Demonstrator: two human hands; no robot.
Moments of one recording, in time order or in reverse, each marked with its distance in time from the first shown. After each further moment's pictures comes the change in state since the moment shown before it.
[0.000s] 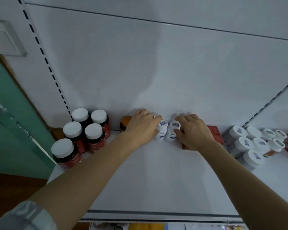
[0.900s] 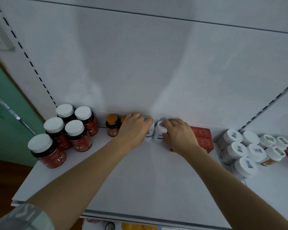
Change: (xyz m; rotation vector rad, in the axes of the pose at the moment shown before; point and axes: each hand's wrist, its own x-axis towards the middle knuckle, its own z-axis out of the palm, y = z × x) left_hand 0.019 0.033 0.030 0.122 -0.075 -0.130; right_hand 0.007 0.029 0.033 0.094 0.056 -0.181
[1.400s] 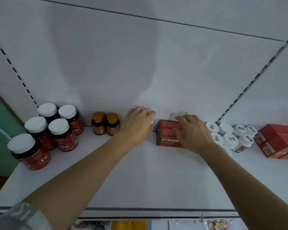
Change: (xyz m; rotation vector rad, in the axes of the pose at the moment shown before) left_hand 0.011 0.045 -0.025 -0.182 0.169 0.069; right_hand -0.058 0.048 -0.046 -0.070 0.018 0.203
